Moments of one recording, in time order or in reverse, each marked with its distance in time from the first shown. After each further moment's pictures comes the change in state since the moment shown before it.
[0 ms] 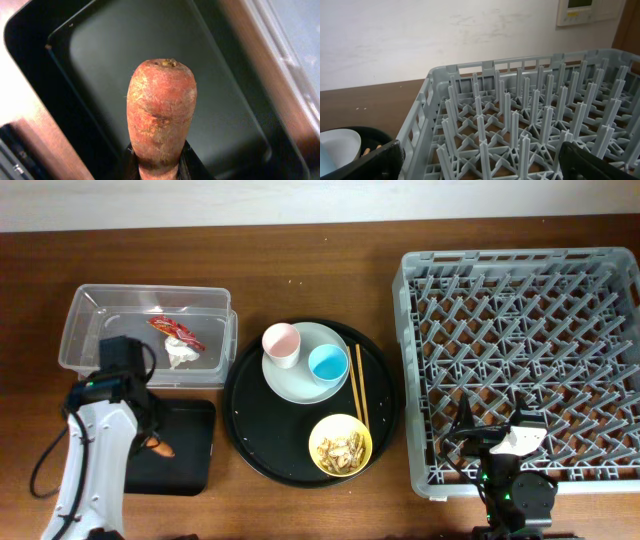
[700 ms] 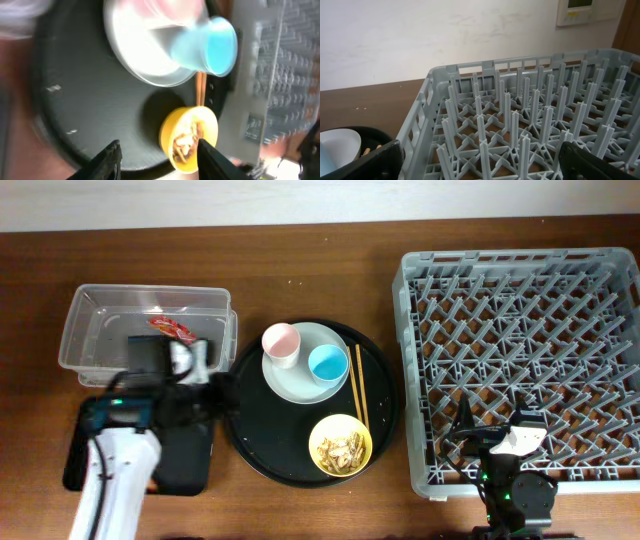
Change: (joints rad) left arm -0.249 -0.158 -0.008 0.155 0.831 0.407; right arm 0.000 0.000 0.000 0.000 0.000 0.000
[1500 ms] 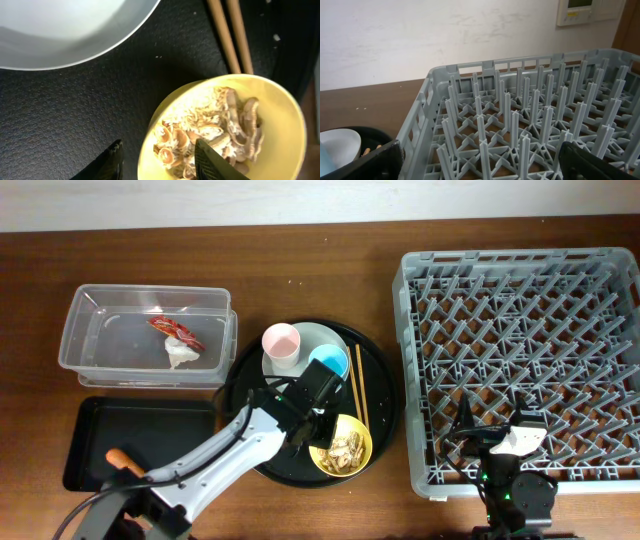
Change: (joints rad) left arm -0.685 0.349 0.002 0.209 -0.478 -0.097; right arm 0.000 0.000 0.000 0.000 0.000 -0.001
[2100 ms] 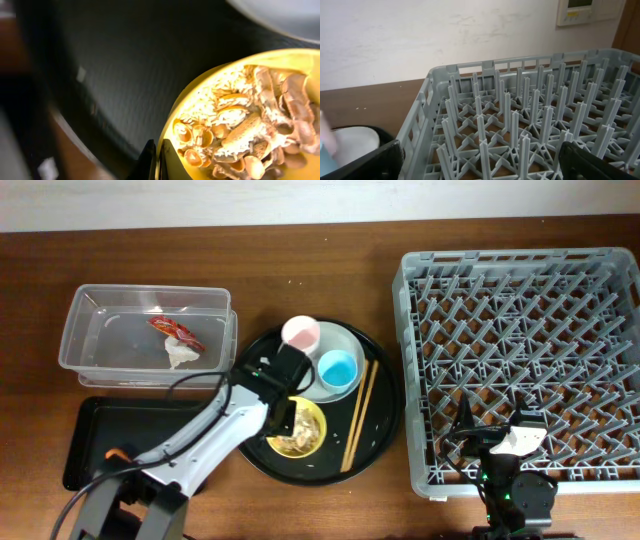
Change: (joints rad) left arm 0.171 0.043 0.061 -0.260 -0.252 -0.007; right arm 0.000 0.000 0.000 0.000 0.000 0.001
